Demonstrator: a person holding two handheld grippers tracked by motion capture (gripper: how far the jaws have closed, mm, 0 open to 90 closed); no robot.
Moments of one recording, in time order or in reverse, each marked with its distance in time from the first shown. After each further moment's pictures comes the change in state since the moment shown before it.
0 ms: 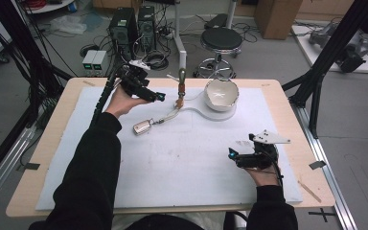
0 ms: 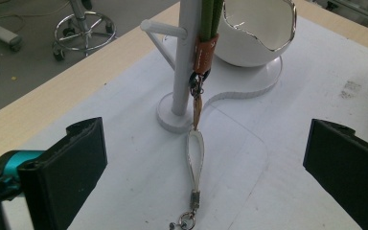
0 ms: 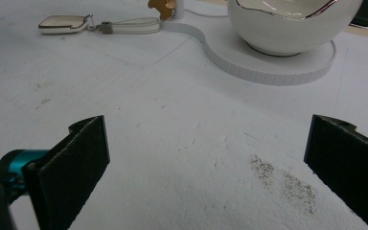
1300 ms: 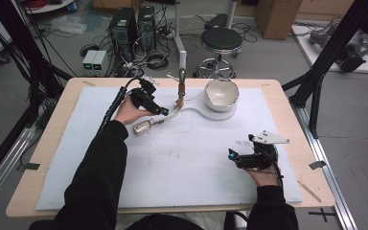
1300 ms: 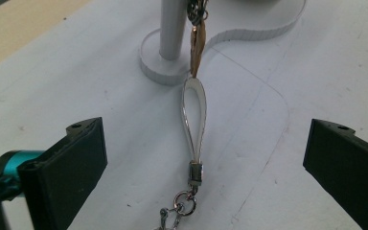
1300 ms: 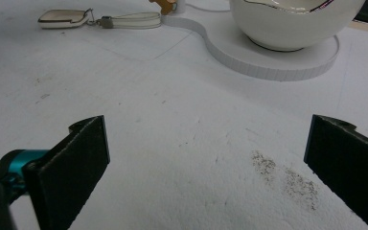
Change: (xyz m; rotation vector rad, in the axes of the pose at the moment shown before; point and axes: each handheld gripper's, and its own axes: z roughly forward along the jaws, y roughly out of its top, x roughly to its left) left arm 0.005 -0.035 0.056 0.173 -0.049 -0.003; right arm 0.000 -0.001 0.001 0.016 0.005 -0.003
